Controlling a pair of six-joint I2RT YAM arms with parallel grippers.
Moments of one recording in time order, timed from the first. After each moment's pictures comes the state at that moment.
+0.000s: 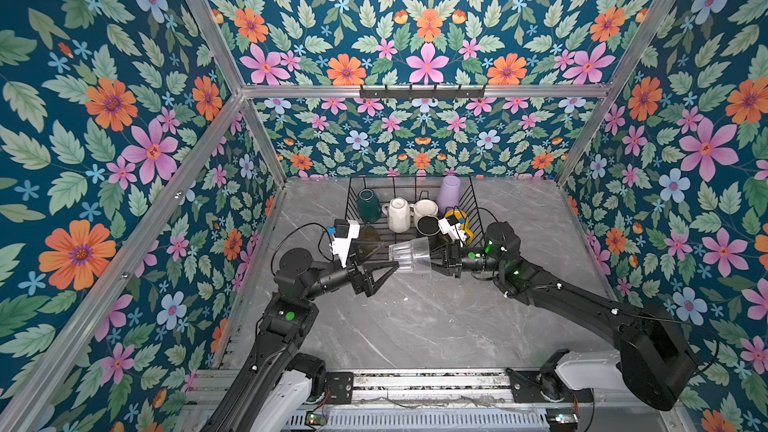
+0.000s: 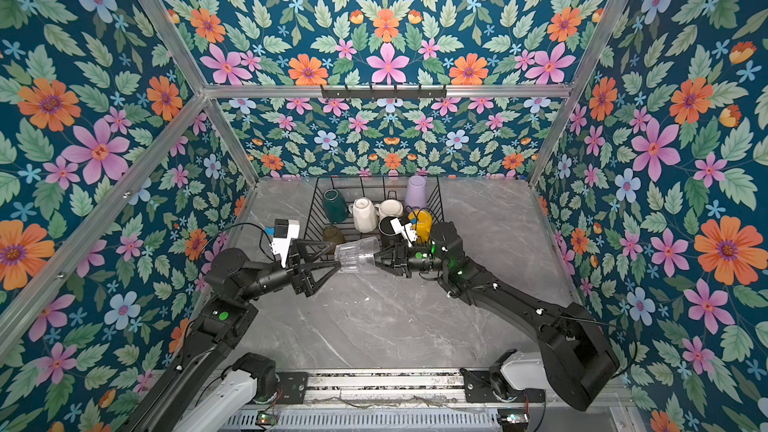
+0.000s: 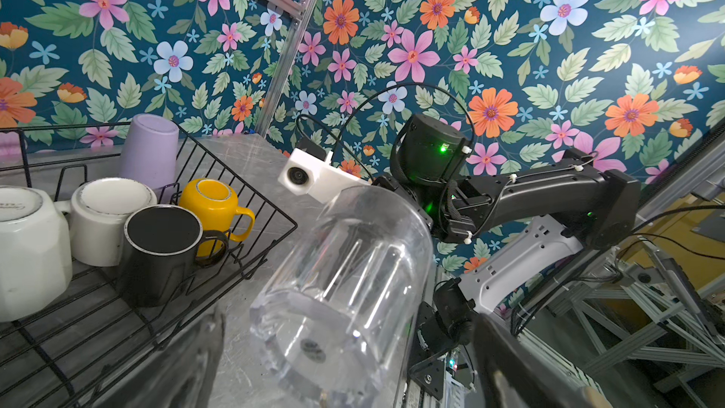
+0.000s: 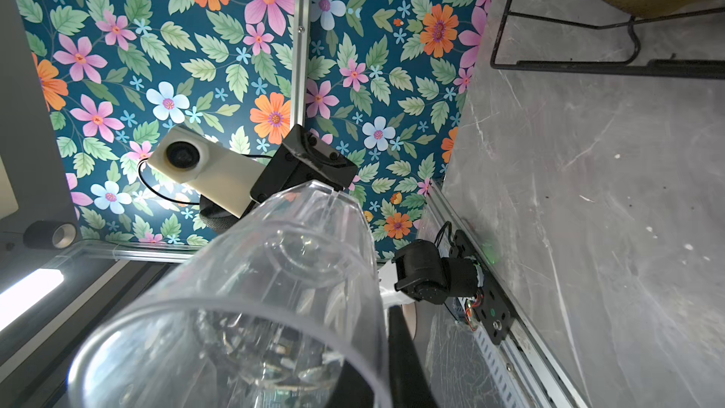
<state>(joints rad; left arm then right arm) -0.36 0.70 0.62 0.10 0.84 -0.49 0.63 1.32 0.77 0.46 -0.88 1.28</state>
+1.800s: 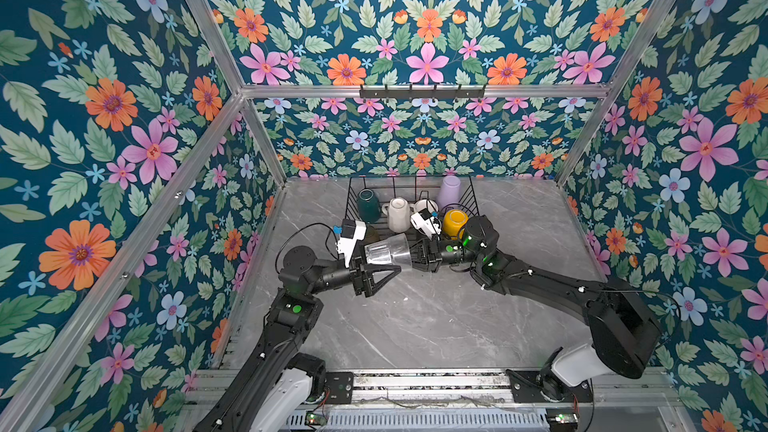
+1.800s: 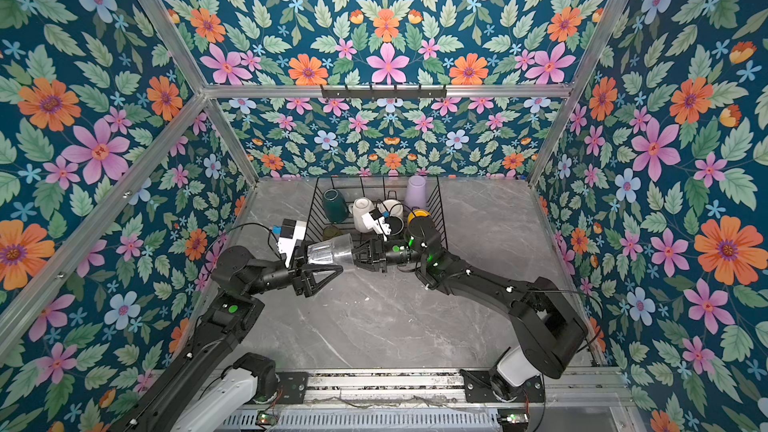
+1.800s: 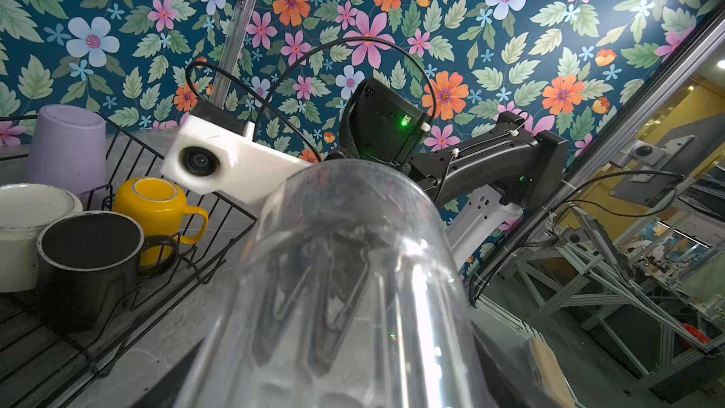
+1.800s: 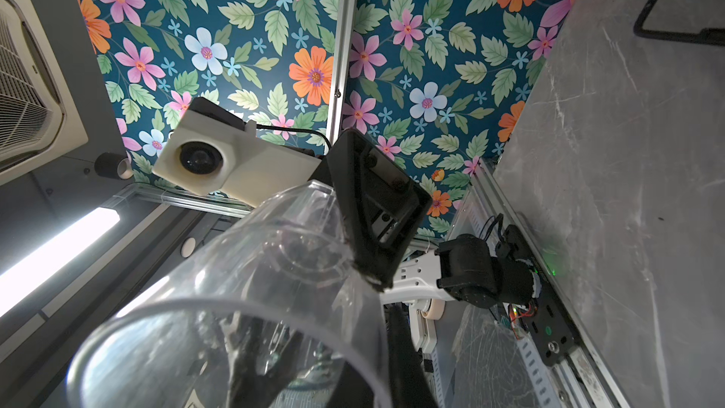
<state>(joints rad) -0.36 0.76 0.59 0.27 1.00 -0.55 0.74 1.52 0.93 0.66 -0.95 1.39</state>
